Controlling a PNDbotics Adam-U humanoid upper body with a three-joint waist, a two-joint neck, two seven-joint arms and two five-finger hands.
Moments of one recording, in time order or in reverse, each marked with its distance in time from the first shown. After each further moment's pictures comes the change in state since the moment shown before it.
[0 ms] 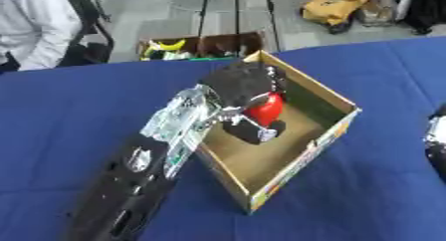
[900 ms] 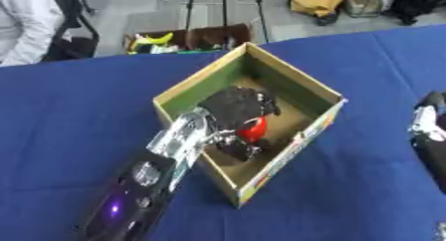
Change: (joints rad) left arm 0.033 -0.038 0.022 0.115 -0.148 -0.040 0.065; right arm -0.009 0.005 0.005 0.000 -0.004 -0.003 -0.003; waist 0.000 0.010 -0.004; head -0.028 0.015
